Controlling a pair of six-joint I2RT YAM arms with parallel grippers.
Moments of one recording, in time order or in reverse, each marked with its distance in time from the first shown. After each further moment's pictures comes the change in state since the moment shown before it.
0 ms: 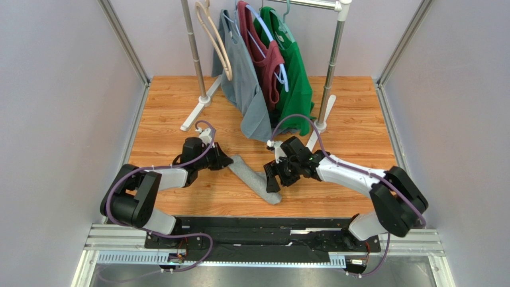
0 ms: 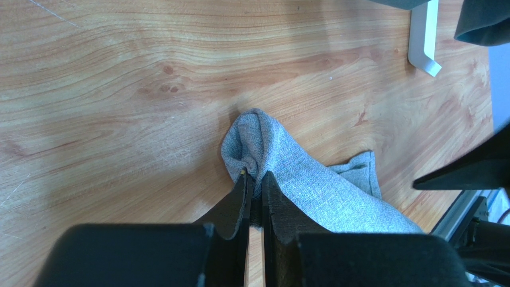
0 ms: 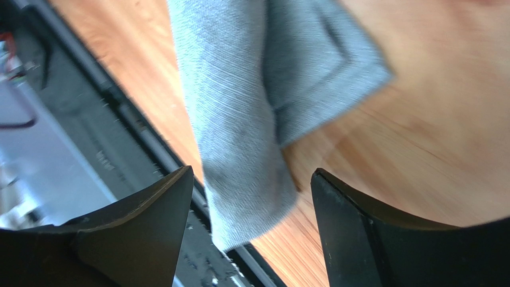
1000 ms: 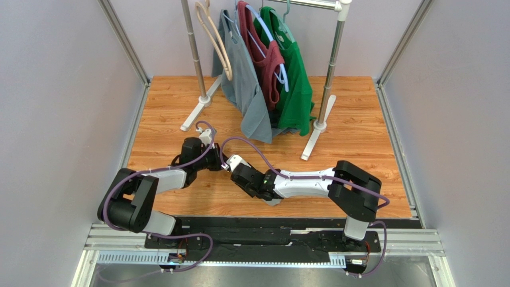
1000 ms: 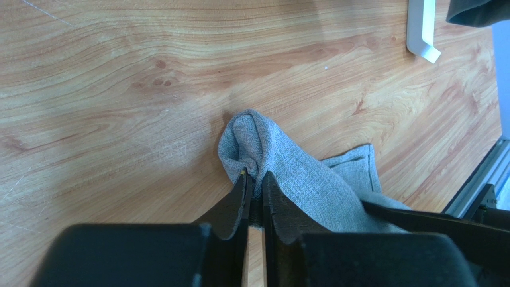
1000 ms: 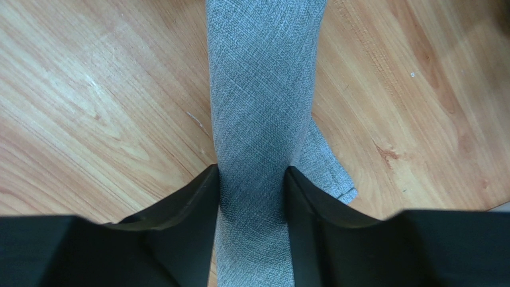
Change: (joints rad) left arm 0.002 -0.041 -0.002 -0.048 0.018 0.048; right arm 0.463 0.296 0.251 0.088 0.796 -0.109
